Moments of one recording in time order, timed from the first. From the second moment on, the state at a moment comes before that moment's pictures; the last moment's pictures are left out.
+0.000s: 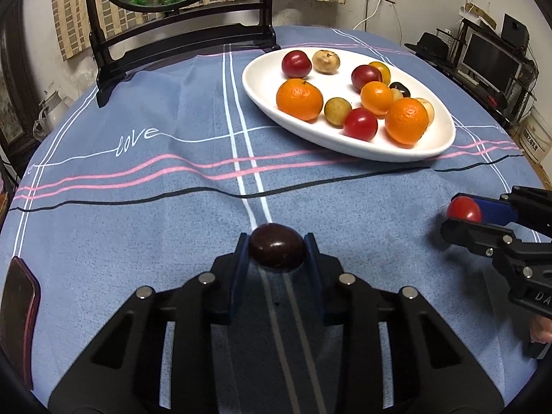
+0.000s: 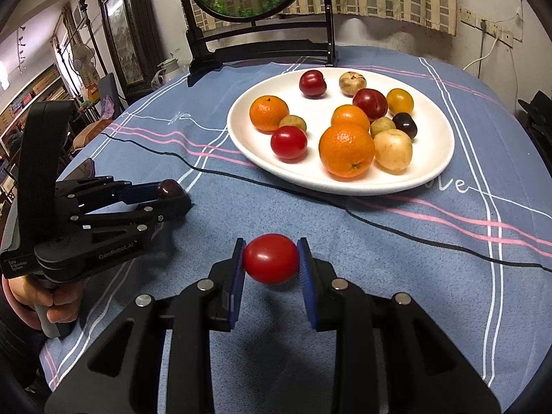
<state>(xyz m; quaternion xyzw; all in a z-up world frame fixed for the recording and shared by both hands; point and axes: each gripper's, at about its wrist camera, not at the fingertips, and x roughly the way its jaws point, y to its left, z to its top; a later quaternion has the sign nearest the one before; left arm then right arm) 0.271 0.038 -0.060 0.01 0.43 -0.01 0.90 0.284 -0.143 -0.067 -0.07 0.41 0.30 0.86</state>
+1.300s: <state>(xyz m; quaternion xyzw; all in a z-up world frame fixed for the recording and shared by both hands) 0.430 0.010 0.000 0.00 0.39 -0.01 0.92 0.428 -0.155 -0.037 0.00 0.35 0.25 0.90</state>
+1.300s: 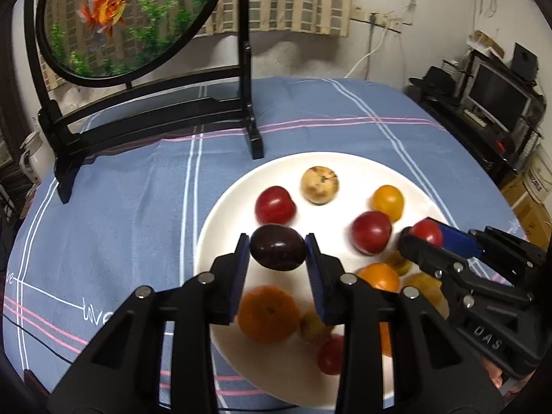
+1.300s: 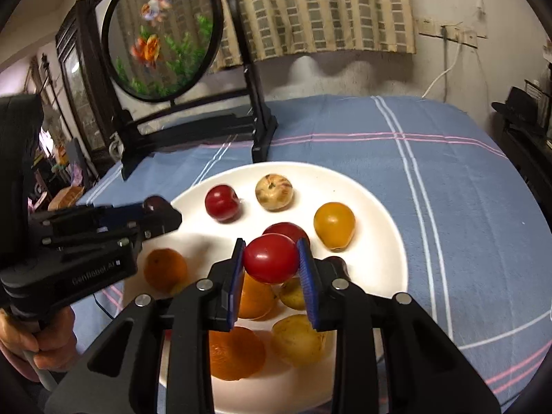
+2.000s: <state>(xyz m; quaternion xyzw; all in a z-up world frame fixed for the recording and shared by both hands) 0.225 0.005 0.015 0.02 0.31 0.00 0.95 0.258 -0.202 -0.033 -0.08 0.28 0.25 0.92</state>
